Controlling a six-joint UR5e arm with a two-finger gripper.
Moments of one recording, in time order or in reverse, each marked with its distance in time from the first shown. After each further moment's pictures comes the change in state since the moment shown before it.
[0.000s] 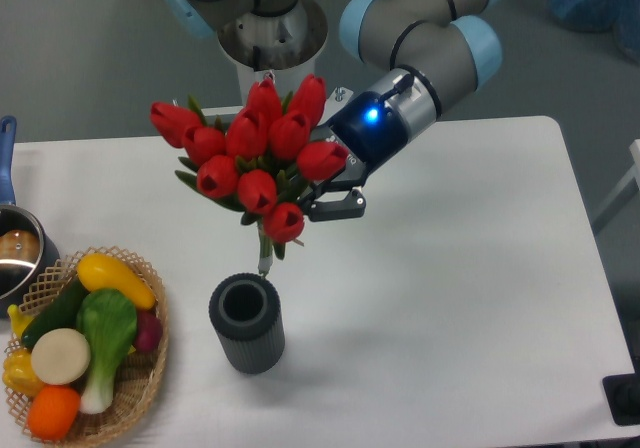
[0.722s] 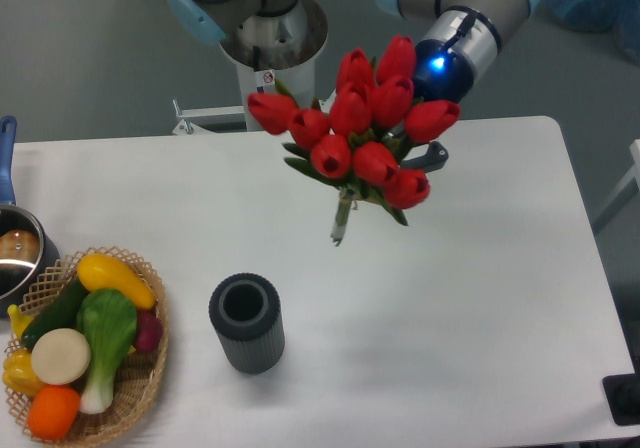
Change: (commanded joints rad) arm 0.107 0.095 -0.035 -0.002 0.000 -0.057
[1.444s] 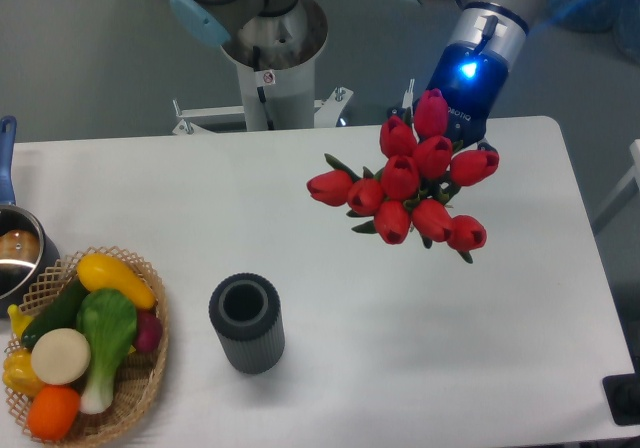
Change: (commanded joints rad) arm 0.115 0.051 0.014 -0.002 0.298 -0.049
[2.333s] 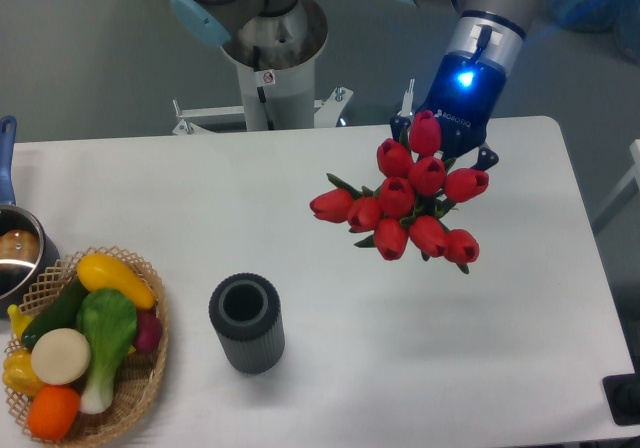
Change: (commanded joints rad) arm 0.014 0.006 -0.014 0.000 0.194 0.046
